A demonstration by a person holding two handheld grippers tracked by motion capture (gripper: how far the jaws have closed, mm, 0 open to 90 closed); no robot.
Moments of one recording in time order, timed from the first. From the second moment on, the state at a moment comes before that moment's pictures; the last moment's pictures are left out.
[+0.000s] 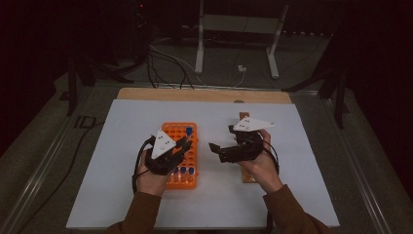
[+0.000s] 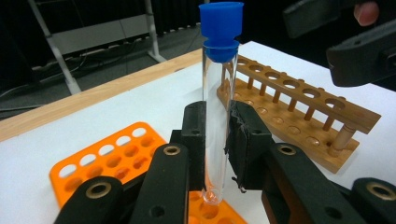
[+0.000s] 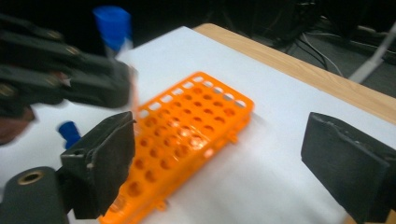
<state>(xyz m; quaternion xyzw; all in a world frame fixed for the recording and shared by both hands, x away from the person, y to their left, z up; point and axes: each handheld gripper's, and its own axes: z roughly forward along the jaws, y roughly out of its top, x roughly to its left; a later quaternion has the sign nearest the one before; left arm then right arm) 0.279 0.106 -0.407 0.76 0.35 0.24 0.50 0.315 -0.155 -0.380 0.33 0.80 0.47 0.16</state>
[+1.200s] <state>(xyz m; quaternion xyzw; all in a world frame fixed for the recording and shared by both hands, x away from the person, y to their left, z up) 0.258 0.160 -0.418 0.73 0.39 0.24 0.50 0.308 -0.216 -0.418 0.41 0.77 0.44 0.21</state>
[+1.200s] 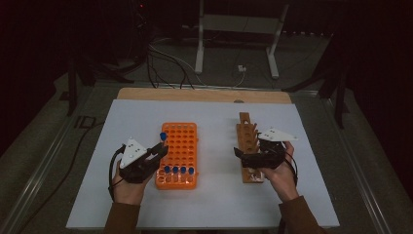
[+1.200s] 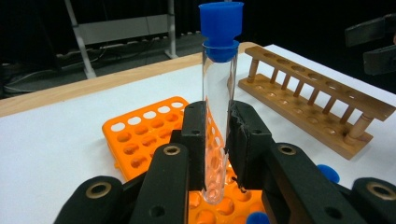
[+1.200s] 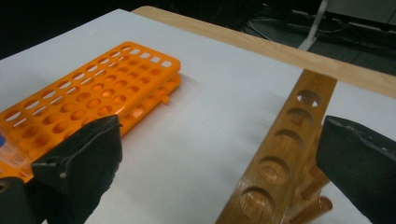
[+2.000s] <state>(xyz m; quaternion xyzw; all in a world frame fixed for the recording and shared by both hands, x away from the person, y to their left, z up) 0.238 0.176 -0.444 0.73 0.41 0.22 0.50 0.297 -0.230 -0.430 0.44 0.75 0.45 0.21</state>
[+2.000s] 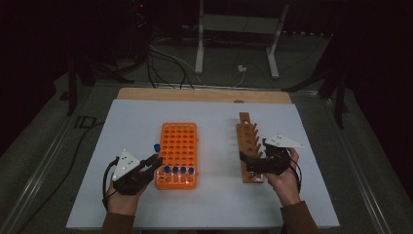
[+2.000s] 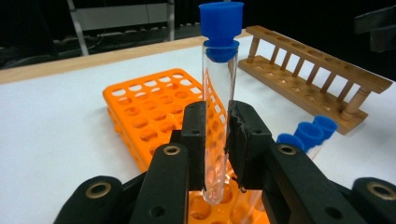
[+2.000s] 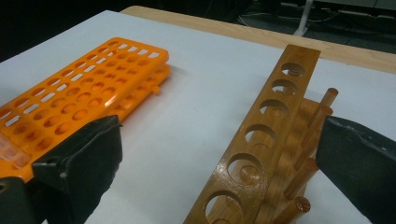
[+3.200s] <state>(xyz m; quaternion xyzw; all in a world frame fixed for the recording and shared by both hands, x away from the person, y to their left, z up) 0.227 0.176 -0.463 0.75 0.41 0.20 0.48 0.295 -0.234 -0.432 0.44 0.75 0.45 0.20</state>
